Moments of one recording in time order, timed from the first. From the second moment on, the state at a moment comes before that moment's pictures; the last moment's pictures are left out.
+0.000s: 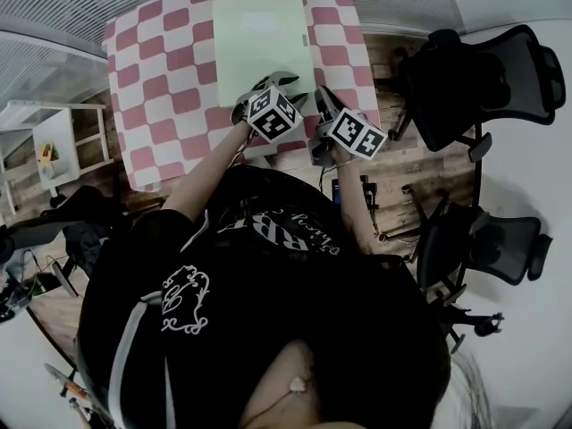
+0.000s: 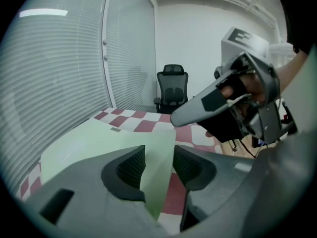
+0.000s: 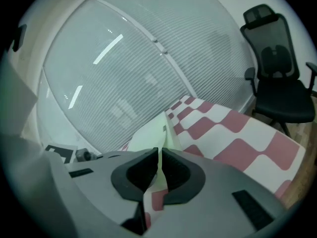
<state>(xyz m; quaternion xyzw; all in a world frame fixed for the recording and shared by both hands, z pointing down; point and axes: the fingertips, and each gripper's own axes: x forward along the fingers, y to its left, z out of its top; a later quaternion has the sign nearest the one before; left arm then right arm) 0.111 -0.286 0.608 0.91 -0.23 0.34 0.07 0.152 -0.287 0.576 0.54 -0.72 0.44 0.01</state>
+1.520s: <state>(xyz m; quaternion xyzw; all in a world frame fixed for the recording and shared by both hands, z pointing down) -0.004 -0.291 0.462 0.88 -0.45 0.07 0.14 0.147 -0.300 0.625 0.54 -0.74 0.35 0.21</state>
